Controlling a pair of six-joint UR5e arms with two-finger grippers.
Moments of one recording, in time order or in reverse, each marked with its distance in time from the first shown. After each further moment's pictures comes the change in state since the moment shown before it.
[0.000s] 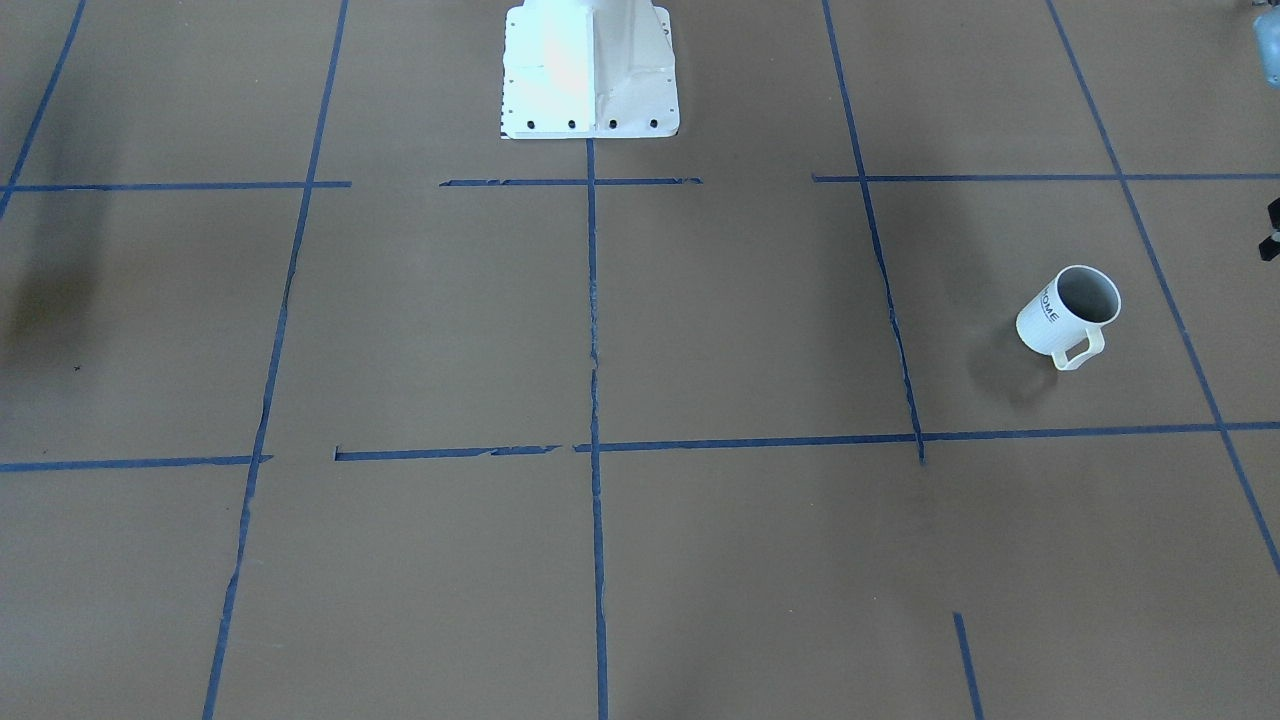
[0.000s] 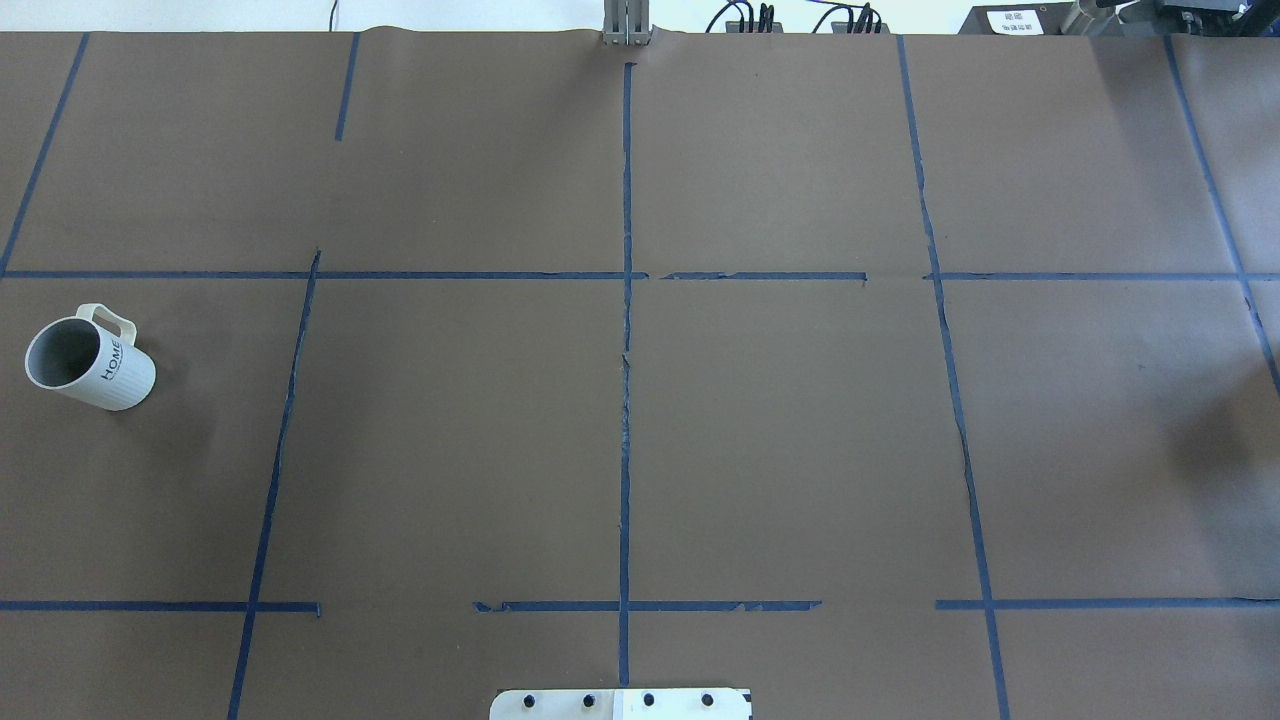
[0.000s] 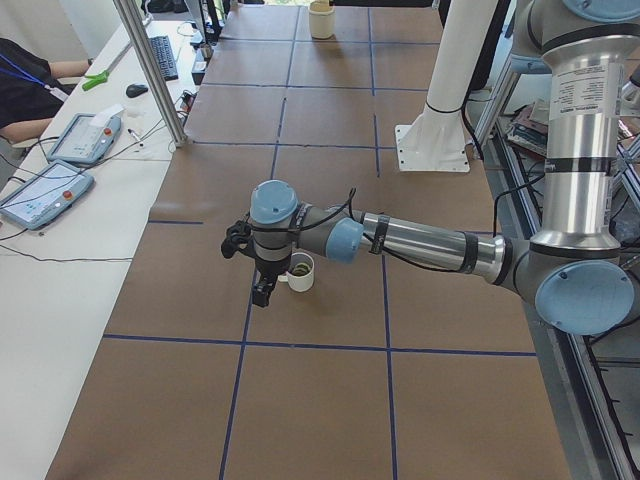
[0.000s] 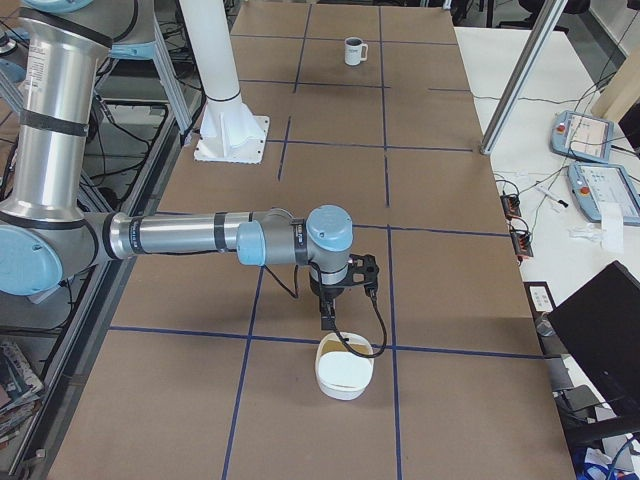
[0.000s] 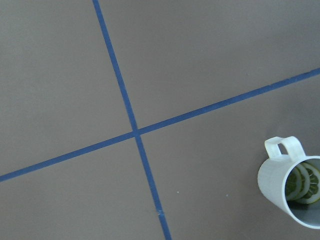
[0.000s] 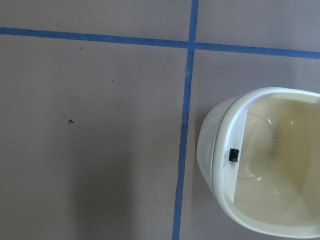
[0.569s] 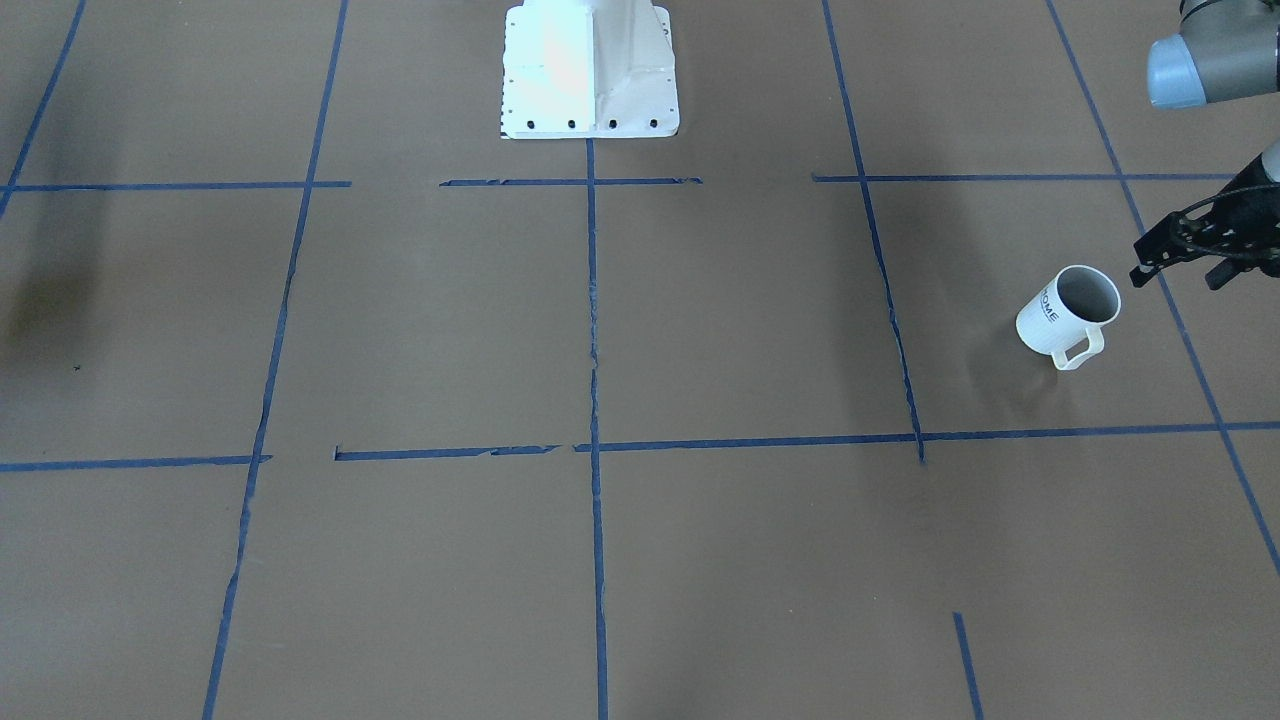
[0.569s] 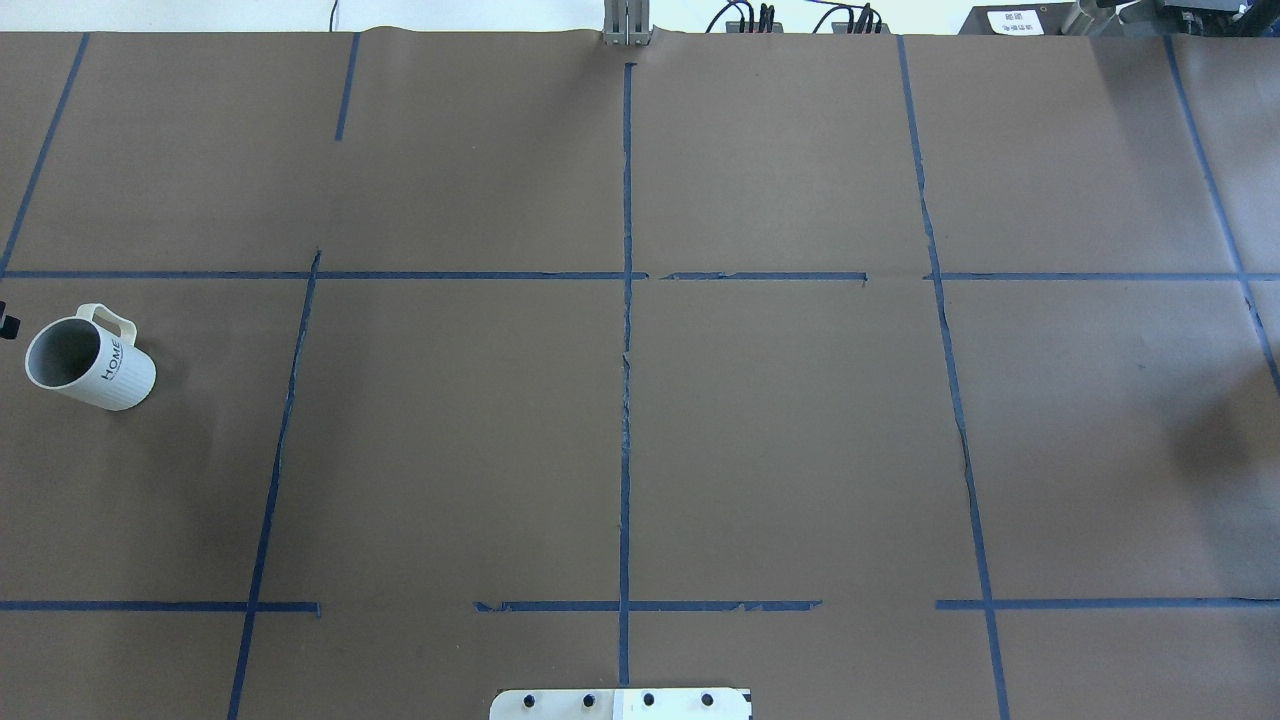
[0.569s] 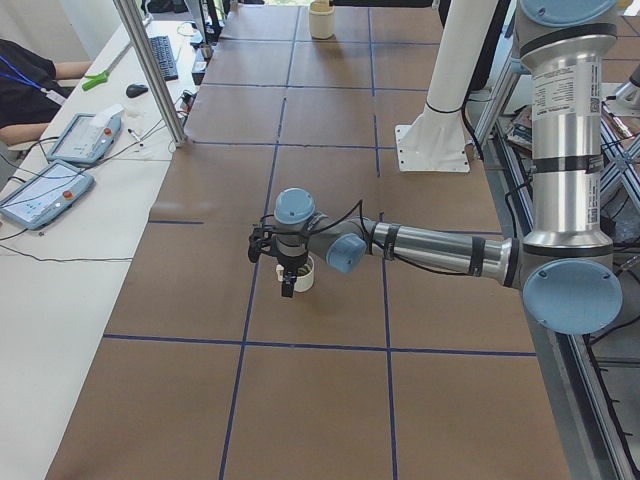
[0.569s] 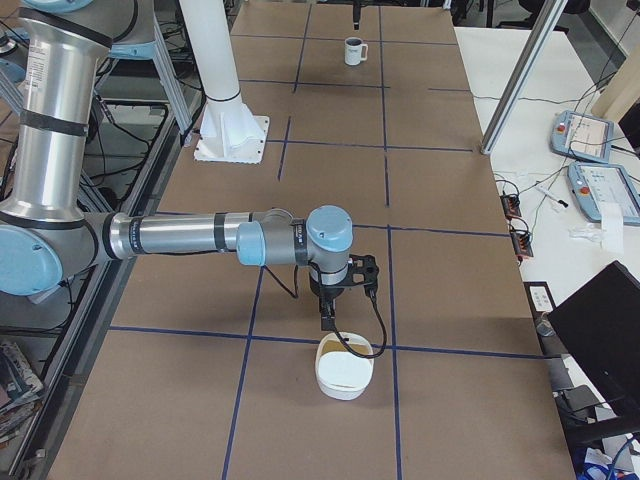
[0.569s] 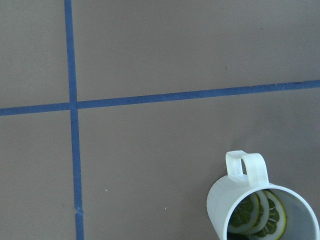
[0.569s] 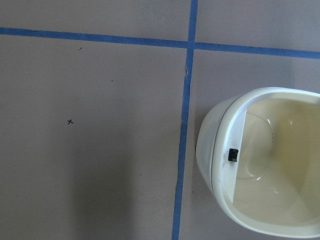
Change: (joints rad) left arm 0.220 0.057 0.034 -0.254 0.063 -0.457; right arm 0.000 0.000 -0.001 0.000 -0.002 0.000
